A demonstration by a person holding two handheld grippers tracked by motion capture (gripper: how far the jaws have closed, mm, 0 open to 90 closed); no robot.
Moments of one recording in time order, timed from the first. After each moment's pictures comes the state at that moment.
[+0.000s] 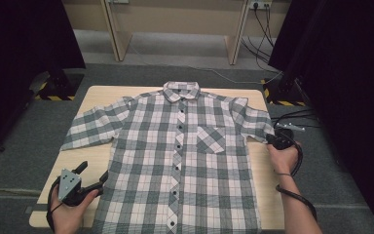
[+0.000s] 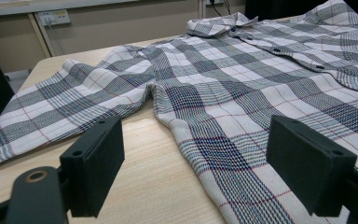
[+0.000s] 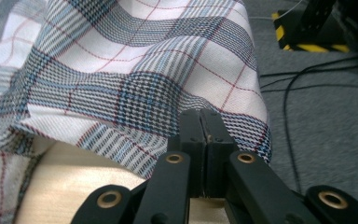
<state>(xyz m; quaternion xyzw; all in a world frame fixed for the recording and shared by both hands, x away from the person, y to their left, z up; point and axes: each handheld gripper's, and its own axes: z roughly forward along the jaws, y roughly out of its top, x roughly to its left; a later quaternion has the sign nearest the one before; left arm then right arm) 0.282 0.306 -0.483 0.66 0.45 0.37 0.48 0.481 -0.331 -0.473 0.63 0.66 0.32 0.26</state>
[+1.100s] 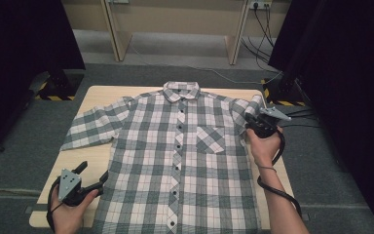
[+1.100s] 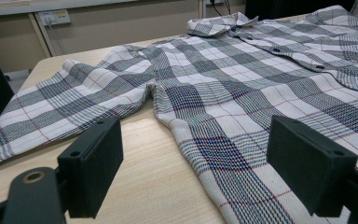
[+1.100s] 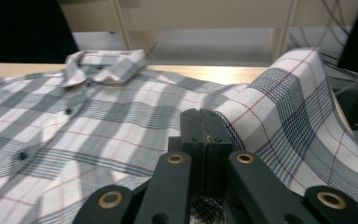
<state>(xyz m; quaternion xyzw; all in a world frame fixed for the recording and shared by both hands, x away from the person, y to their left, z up) 0.283 0.306 -0.483 0.66 0.45 0.37 0.48 0.481 -0.250 -0.410 0.53 0.65 0.46 0.28</state>
